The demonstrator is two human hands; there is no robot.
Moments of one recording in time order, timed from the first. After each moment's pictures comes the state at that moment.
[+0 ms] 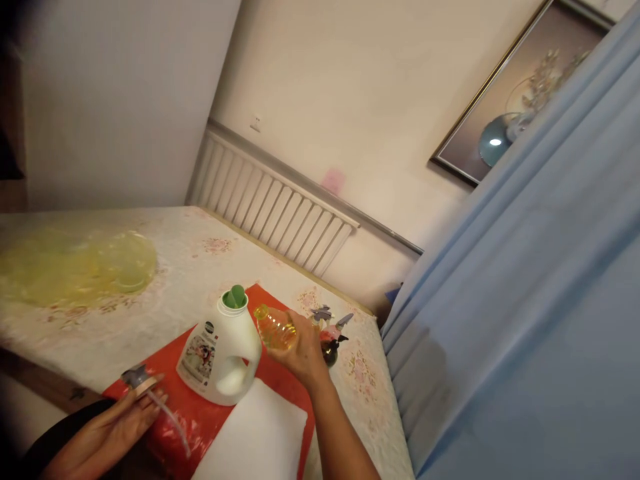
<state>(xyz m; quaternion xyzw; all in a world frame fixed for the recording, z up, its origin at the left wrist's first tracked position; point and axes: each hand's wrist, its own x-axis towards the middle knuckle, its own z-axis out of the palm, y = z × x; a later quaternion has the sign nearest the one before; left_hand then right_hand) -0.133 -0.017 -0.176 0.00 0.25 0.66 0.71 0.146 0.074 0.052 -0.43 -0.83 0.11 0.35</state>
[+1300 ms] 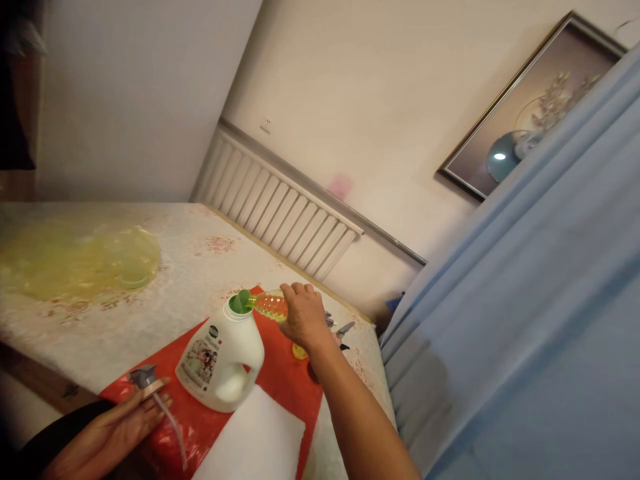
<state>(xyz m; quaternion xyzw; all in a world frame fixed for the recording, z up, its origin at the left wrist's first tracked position) -0.131 -0.011 -0.178 0.01 0.24 0.65 0.73 0.097 0.107 0.117 -0.41 -0.89 -0.21 0.08</state>
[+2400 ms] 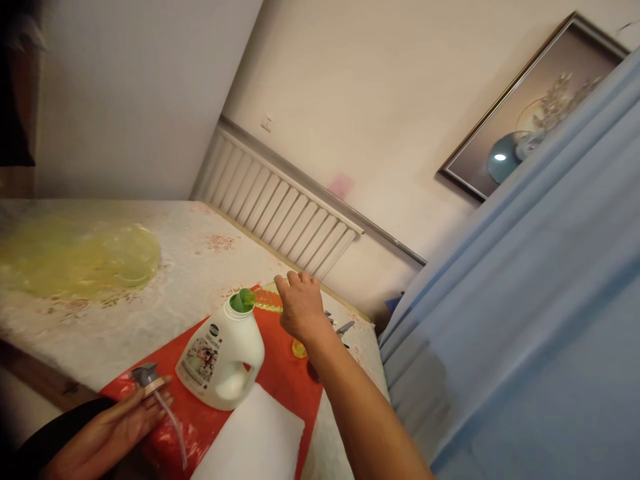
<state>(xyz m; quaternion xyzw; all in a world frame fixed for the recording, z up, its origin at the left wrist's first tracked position) -0.133 -0.004 -0.202 0.03 0.23 0.65 0.72 0.077 0.095 0.141 -0.39 -0.87 -0.29 0.02</state>
